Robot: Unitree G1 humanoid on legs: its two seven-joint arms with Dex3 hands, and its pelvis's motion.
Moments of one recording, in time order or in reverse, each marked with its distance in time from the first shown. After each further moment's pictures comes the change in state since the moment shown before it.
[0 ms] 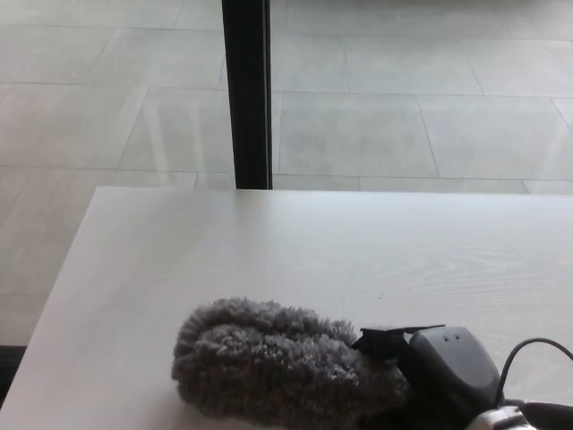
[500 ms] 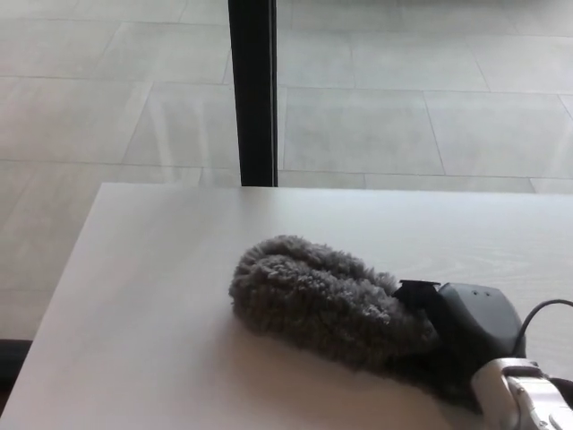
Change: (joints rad) left_arm 0.006 -0.013 0.011 0.000 -0.004 0.001 -0.001; right_arm -0.174 0.013 -0.090 0.284 0.002 0.082 0.003
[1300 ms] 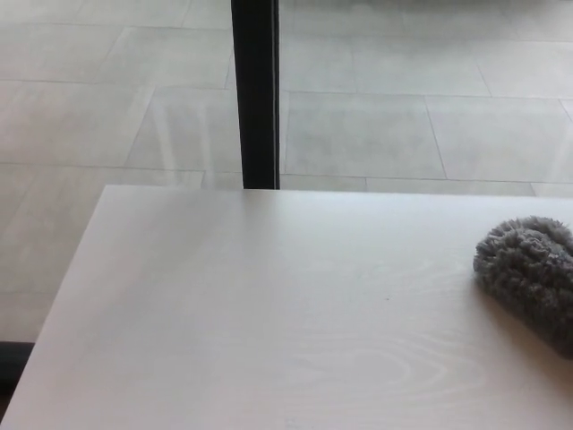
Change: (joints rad) left_arm 0.021 -0.001 0.024 0.001 -0.017 0.002 -0.006; right_arm -0.004 -0.251 -0.118 0.417 0.054 0.089 -0.156
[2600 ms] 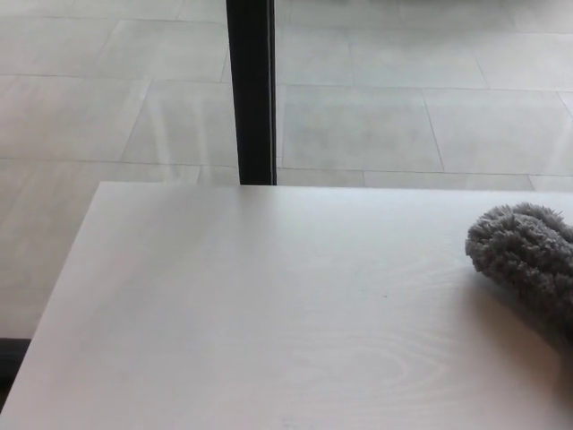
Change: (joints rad) left_arm 0.010 -0.001 -0.013 0.000 -0.004 0.003 -0.004; right_arm 0.016 -0.023 -0.106 -0.313 0.128 0.042 0.369
